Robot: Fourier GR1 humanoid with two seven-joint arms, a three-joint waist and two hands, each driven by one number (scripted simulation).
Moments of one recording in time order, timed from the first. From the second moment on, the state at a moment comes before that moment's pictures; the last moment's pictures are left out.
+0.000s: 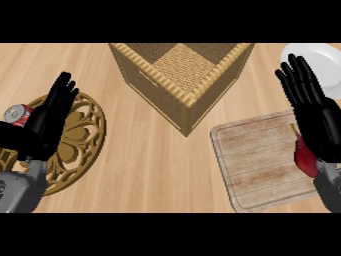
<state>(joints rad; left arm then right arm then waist) -0.23 0.43 -0.22 -1.51 0.37 0.26 0.01 -0.25 -0.45 0.19 -1.66 -0.38 -0.10 -0.16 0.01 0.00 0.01</state>
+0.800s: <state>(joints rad) 0.01 0.61 -0.25 -1.37 0.20 0.34 0.12 -0.01 -0.20 -0.21 -1.92 -0.15 -0.68 -0.55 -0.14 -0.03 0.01</state>
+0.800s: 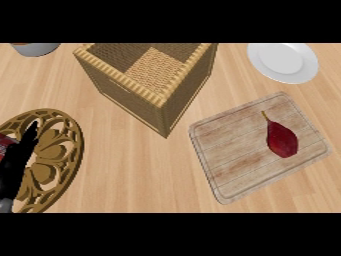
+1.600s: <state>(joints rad) -0.01 0.60 -0.29 -1.42 0.14 0.36 0.14 0.92 -0.21 0.02 -2.23 0.21 -0.65 -0.37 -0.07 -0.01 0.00</state>
